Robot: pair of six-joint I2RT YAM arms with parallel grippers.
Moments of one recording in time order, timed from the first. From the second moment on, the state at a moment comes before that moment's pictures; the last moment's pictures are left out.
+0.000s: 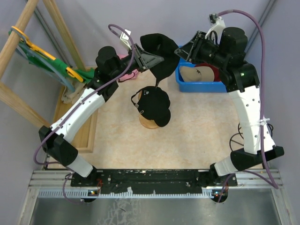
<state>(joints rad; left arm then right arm) -0.57 1.57 1.61 0.12 0.45 -0.95 0.32 1.45 1.99 -0.67 -0.39 0.52</state>
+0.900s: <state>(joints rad) -0.47 1.95 2.26 0.38 0.53 -1.20 0.14 1.23 0.79 0.88 -0.65 1.92</state>
